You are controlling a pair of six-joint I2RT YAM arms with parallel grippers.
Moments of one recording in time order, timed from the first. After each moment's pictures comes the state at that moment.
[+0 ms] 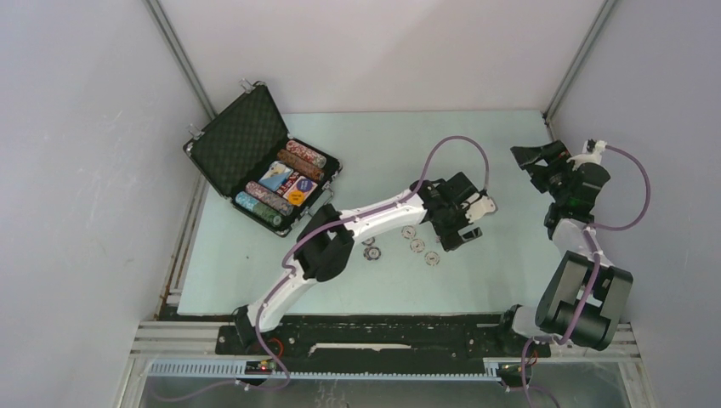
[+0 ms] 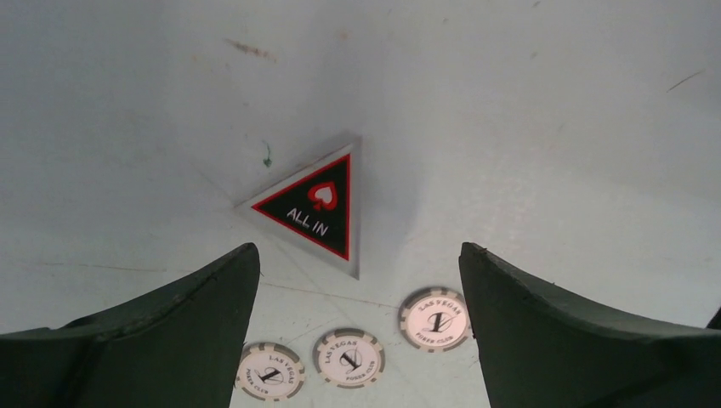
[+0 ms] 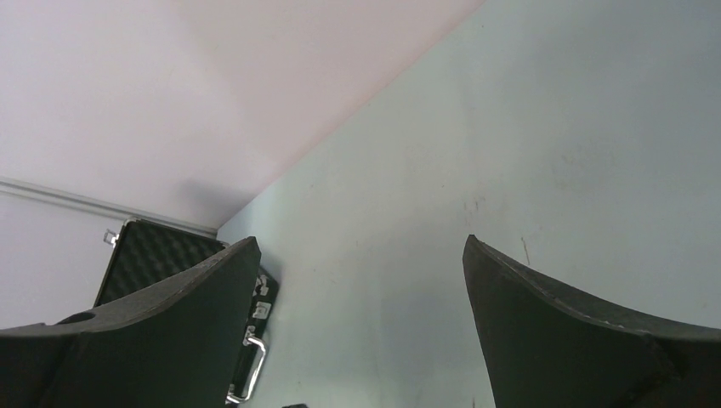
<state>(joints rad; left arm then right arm) -1.05 2.39 2.14 -0.72 0.14 0.22 -0.43 1.34 0.72 0.48 -0.58 0.79</state>
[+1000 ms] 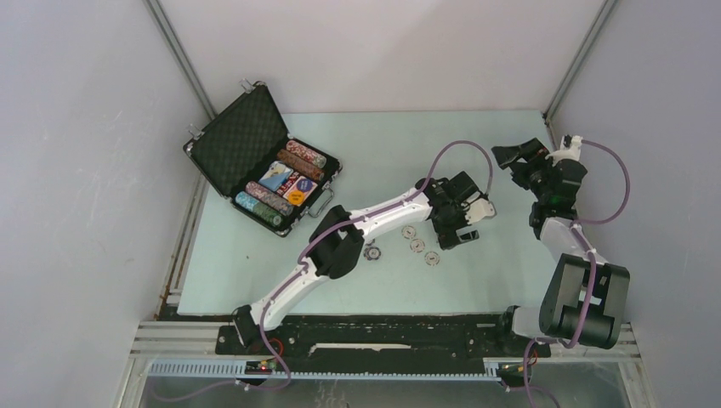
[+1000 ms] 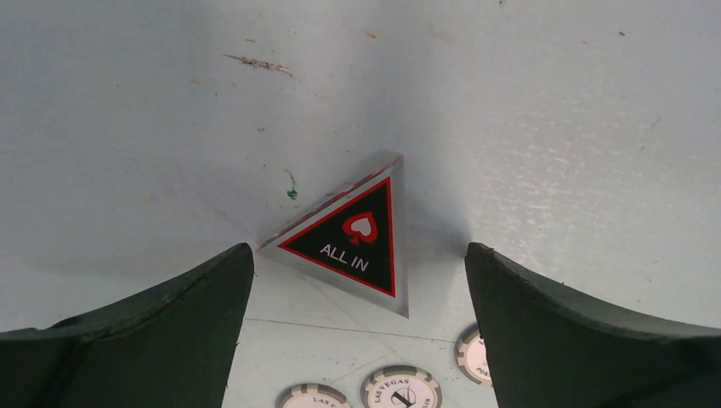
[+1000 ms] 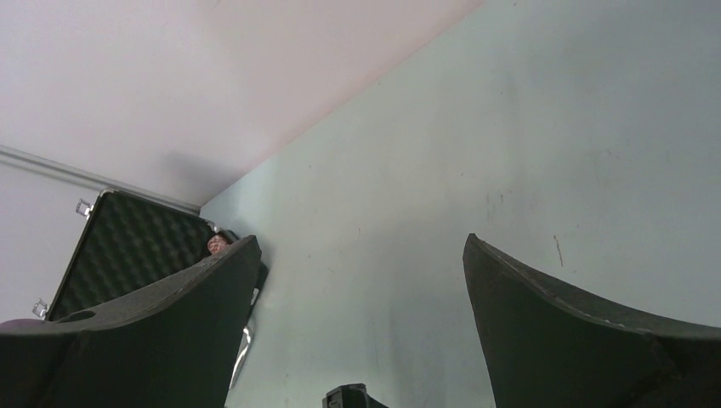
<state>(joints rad) -1.02 2.55 2.34 -0.85 0.15 0.35 -0.28 1.35 0.70 0.51 -0.48 0.74</state>
